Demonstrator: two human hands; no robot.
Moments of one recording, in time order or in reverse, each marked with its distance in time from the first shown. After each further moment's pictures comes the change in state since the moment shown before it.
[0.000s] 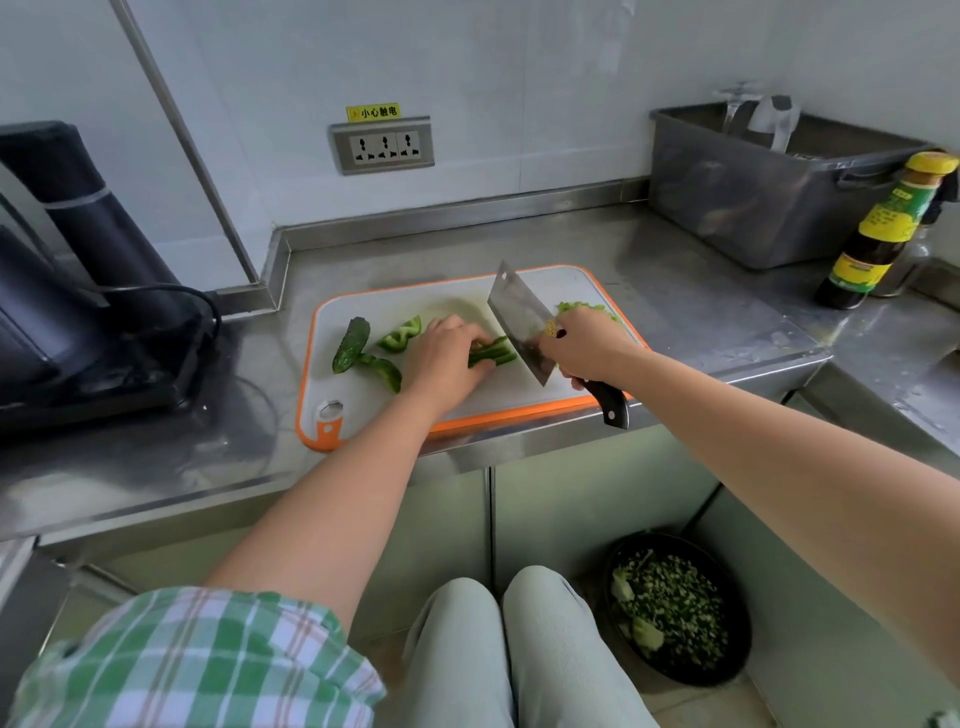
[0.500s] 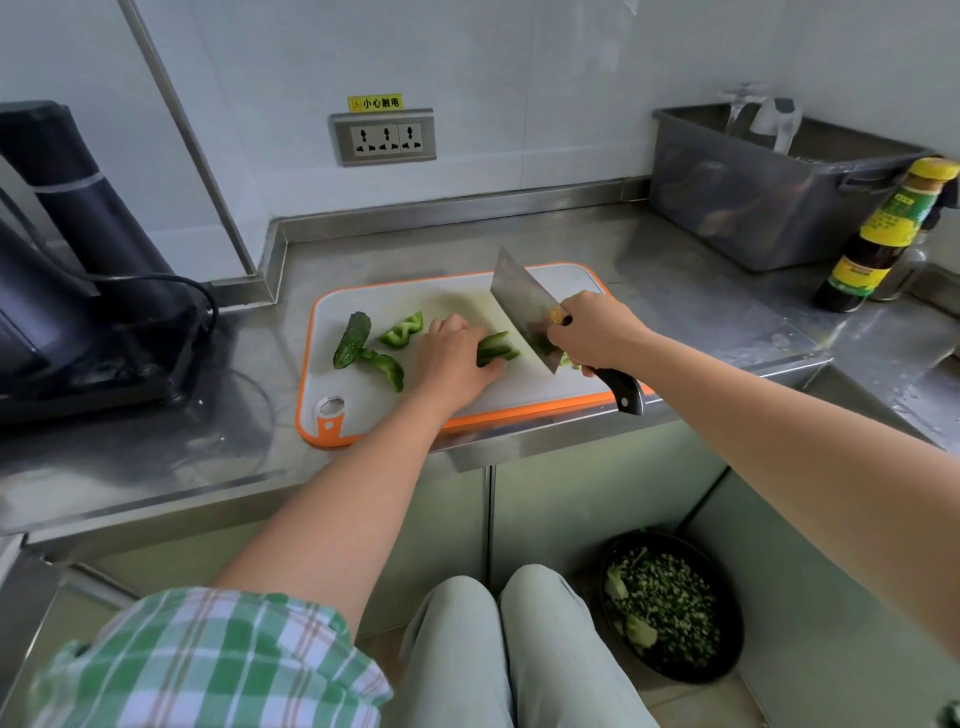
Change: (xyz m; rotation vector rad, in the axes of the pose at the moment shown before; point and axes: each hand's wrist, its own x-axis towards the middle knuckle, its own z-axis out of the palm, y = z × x) left_hand 0.001 0.003 0.007 0.035 0.001 -0.042; right_hand 0.004 -0.008 -0.010 -0.147 0.022 -0.035
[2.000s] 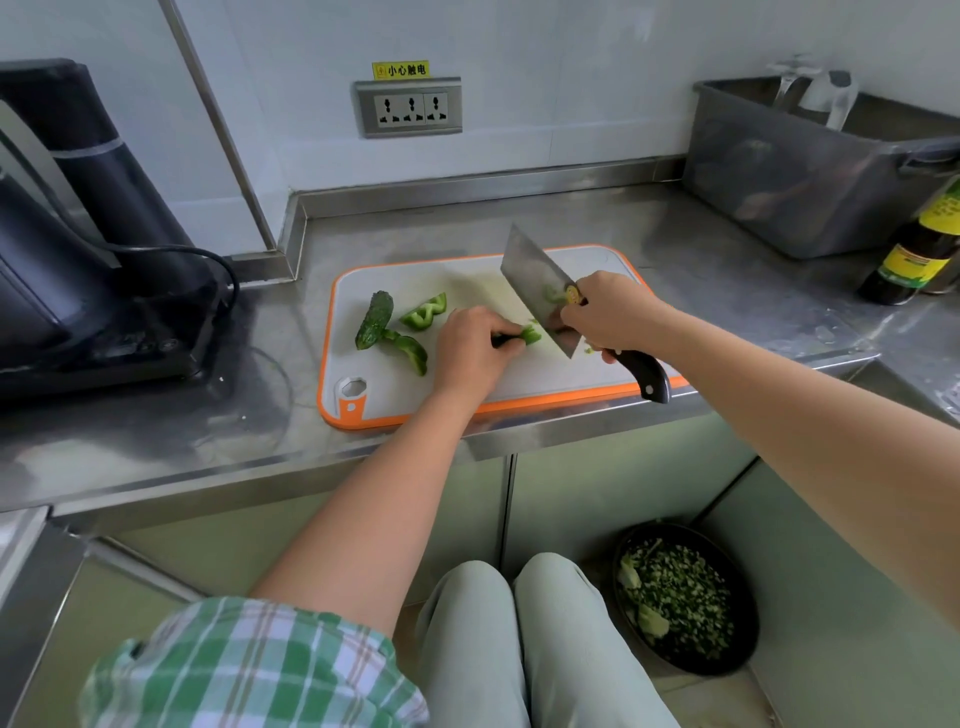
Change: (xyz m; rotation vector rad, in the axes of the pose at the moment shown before) left_hand -0.006 -0.004 0.011 -0.418 0.176 -0.066; right_hand 0.012 -0.012 0.007 -0.006 -0.034 -0.044
